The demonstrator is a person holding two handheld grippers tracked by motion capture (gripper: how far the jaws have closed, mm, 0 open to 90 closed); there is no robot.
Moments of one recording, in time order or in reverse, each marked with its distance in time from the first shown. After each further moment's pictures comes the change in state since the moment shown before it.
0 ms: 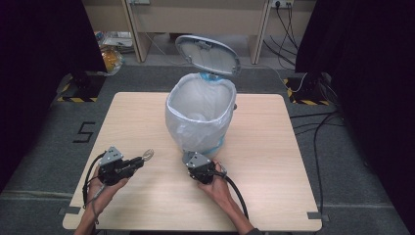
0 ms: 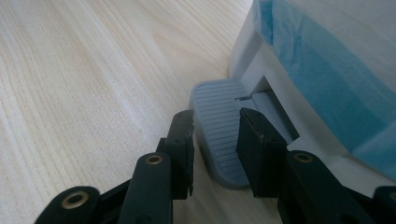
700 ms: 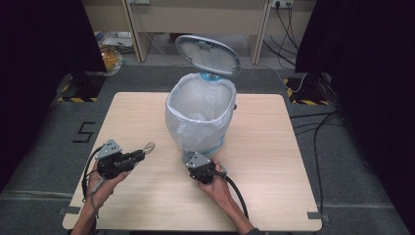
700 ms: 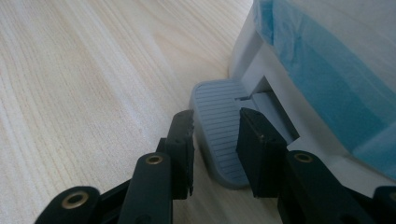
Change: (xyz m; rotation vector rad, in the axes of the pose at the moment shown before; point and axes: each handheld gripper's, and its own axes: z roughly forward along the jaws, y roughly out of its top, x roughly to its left) left arm -0.001 0.023 -0.006 -0.057 -0.027 0.002; right arm 0.000 0.000 0.000 -0.004 0.001 -0.005
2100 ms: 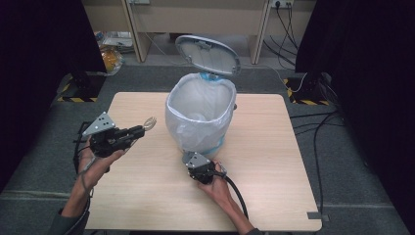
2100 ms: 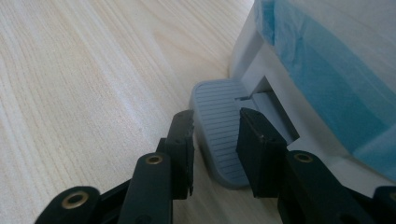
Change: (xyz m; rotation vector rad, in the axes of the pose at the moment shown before) left arm -0.008 0.088 -0.023 -0.110 -0.074 0.089; right arm 0.001 0.001 0.000 0.004 -0.001 -0.009
